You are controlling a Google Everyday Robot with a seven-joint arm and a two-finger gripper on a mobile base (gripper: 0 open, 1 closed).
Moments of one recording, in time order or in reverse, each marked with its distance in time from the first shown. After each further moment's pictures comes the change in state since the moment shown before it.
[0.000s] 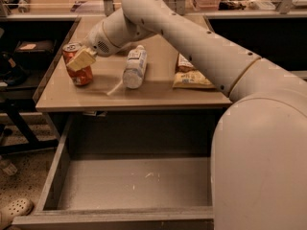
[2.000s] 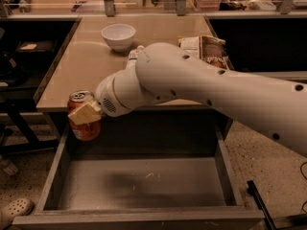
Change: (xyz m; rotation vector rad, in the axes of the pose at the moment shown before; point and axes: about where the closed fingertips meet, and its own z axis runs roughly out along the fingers) arm 0.051 0.171 -0.052 0.161 0.048 0.295
